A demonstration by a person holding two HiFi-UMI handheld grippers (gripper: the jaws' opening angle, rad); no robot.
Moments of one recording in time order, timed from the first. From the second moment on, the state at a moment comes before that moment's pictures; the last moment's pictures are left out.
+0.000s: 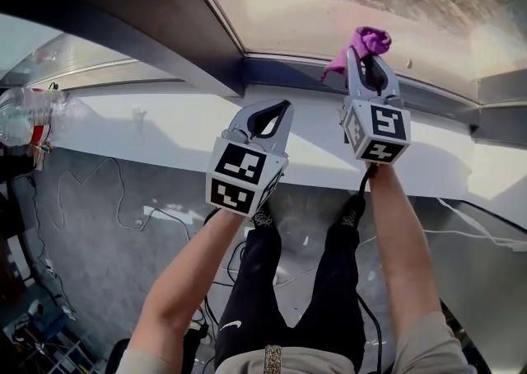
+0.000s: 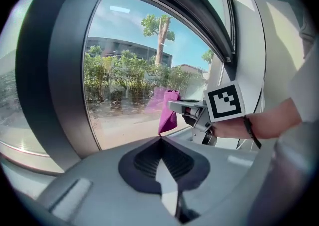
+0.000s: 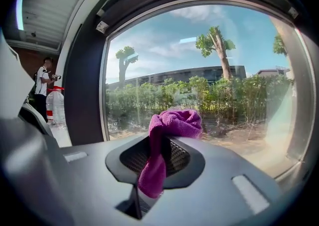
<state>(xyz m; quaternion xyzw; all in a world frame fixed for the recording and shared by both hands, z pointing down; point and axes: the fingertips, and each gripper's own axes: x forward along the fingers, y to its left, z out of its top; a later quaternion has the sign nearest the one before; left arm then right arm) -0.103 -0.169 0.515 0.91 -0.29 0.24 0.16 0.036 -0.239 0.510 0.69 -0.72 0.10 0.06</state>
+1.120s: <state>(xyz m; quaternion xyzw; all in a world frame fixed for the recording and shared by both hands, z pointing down) -0.225 -0.204 0.544 0.89 -0.36 0.22 0.18 -0.185 -0.317 0.543 0.48 -0.87 0.05 0.11</state>
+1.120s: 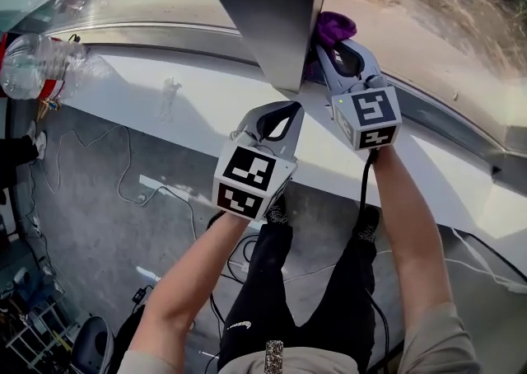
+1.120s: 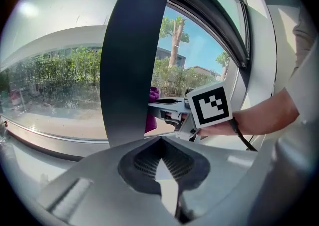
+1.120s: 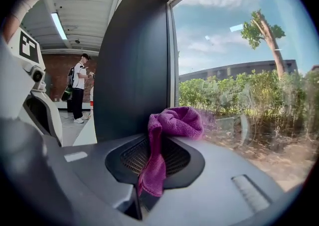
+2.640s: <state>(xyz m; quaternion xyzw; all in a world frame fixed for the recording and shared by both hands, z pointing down) -0.013 -0.158 0.568 0.92 -0.24 0.27 0.16 0.079 -0.239 0.569 0.63 -0.77 0.09 0.12</state>
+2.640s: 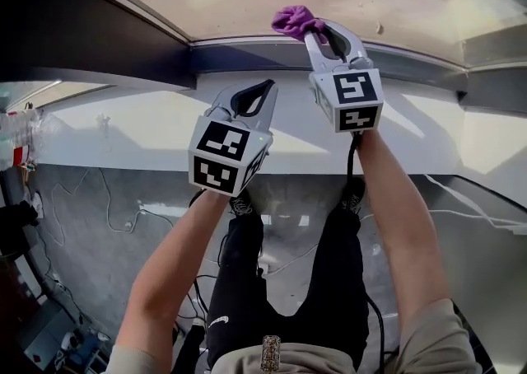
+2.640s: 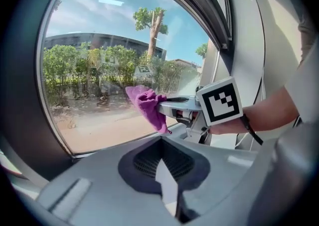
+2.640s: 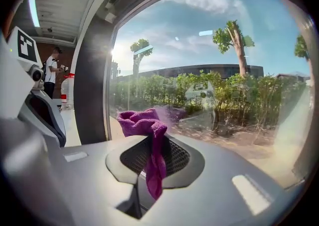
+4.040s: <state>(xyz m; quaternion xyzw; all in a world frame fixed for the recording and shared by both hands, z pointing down) 0.307 -0.048 0.548 0.95 -0.06 0.31 0.03 0.528 -0.059 0.585 0.85 -0.49 0.19 -0.04</state>
